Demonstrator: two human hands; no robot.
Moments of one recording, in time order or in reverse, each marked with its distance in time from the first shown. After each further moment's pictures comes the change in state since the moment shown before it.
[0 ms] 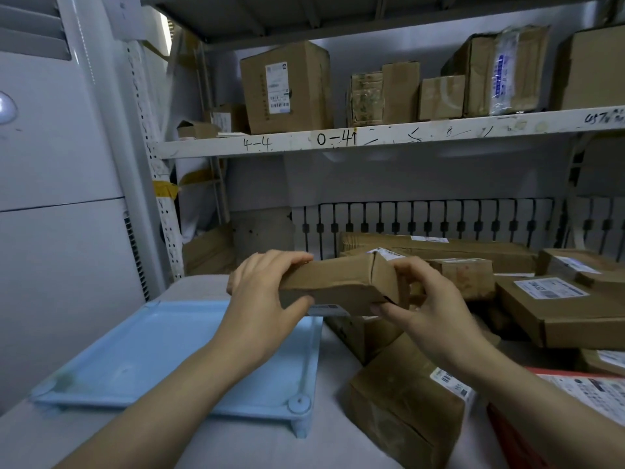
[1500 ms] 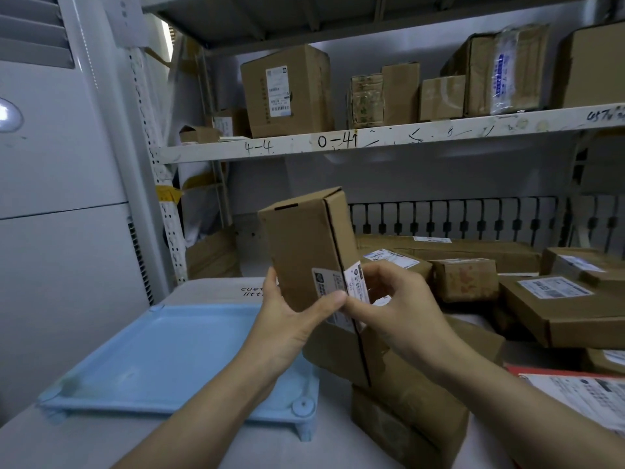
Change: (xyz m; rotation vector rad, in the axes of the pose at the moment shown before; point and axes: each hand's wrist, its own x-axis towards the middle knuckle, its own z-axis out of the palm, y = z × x) left_hand -0.012 0.010 0.025 -0.809 -0.130 -0.570; right_hand 0.002 -0.032 0.025 0.162 -0.056 0.001
